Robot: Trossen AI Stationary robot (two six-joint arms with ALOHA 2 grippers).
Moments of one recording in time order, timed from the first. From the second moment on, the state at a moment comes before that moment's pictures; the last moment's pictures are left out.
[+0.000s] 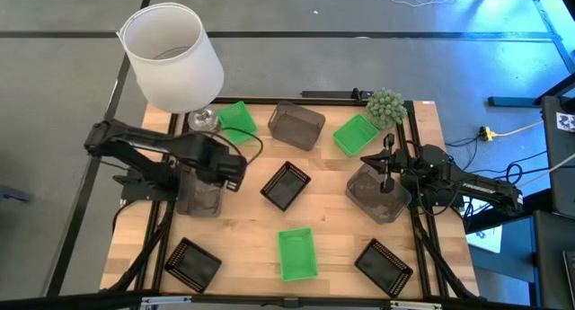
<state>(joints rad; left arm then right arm) -0.12 1.37 1.23 -1.35 -0.08 -1.40 -0.27 0.01 0.01 0.05 -0.15 -0.09</state>
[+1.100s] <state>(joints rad) -0.15 1.47 0.93 -1.06 -0.14 -1.41 -0.27 0.01 0.01 0.04 -0.15 -0.09</state>
